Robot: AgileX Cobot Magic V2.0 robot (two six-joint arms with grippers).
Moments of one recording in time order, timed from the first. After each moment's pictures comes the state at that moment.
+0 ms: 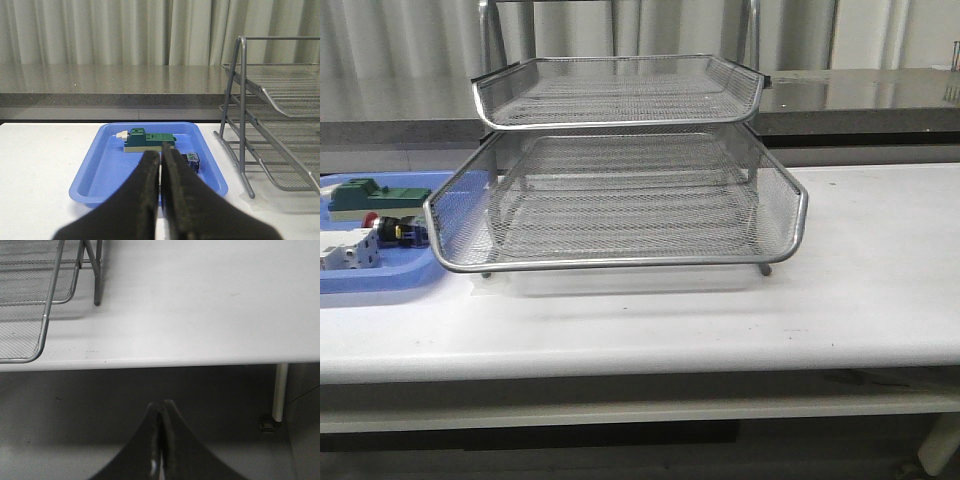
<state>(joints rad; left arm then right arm) 0.01 0.00 0.00 0.05 0.03 -0.08 0.25 0.65 -0.75 -0.19 0.90 0.32</state>
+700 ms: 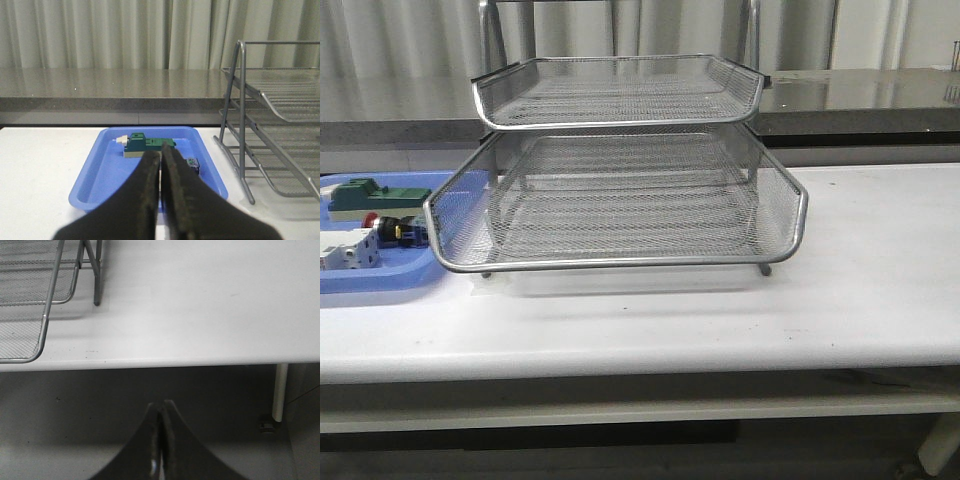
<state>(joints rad) 0.01 0.00 0.00 0.05 0.00 -0.08 0.25 0.65 -0.75 -0.19 0.90 0.32</state>
